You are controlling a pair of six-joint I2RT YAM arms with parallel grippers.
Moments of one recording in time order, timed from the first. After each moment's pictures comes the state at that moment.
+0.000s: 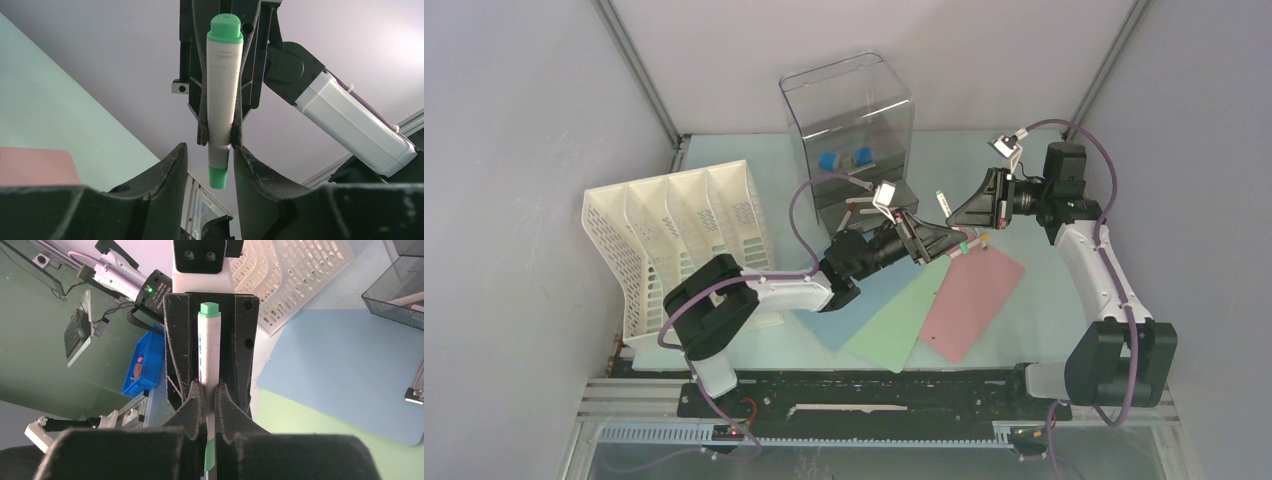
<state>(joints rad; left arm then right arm) -0.98 1.74 0.93 1.14 0.19 -1.00 -0.05 1.33 1.12 -0.30 -1.55 0.26</state>
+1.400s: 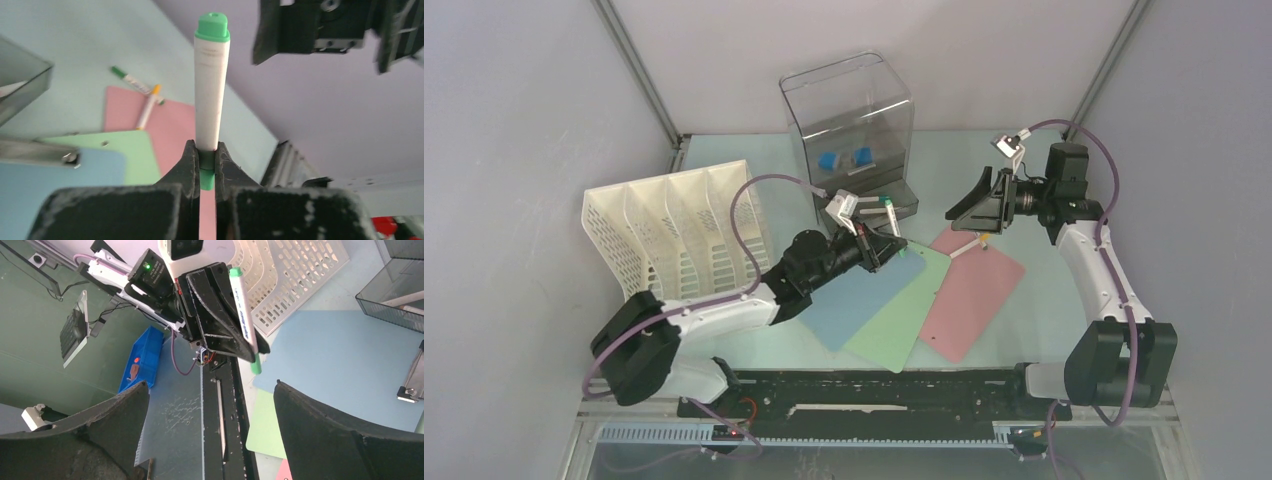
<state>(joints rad) -0.88 1.38 0.70 0.75 0.11 -0.68 -0.06 1.33 1.12 -0.30 -1.55 0.24</state>
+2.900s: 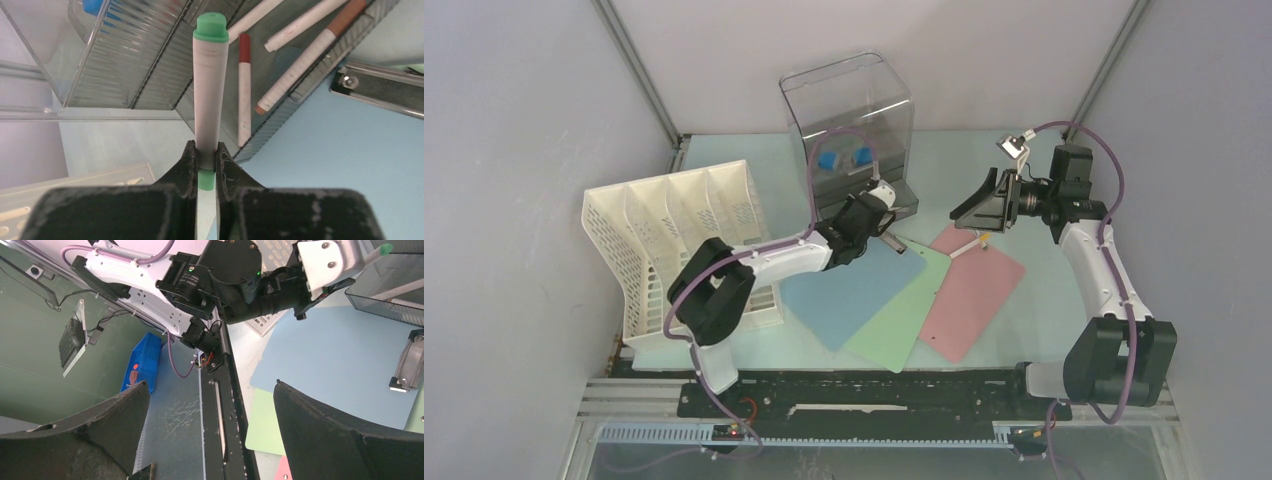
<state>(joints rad) -0.81 1.79 1.20 -0.13 -0.67 0.17 -0.09 1.34 1.12 -0.35 -1.55 0.22</state>
